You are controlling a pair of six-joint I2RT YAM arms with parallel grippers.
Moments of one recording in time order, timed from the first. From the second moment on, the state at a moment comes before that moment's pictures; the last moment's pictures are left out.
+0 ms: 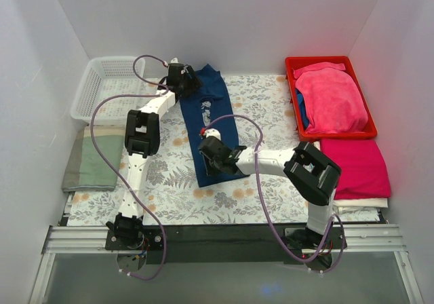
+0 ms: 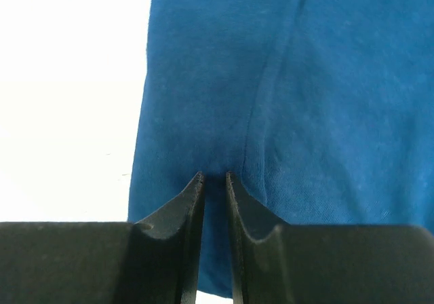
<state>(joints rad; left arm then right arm) -0.23 2.61 2.21 -0.13 0.09 -0.70 1.00 1.85 1.11 -0.19 0.18 0.58</state>
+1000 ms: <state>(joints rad) -0.44 1.41 0.92 -0.13 -0.26 -0.91 1.02 1.43 0.95 -0.37 0.47 0.54</state>
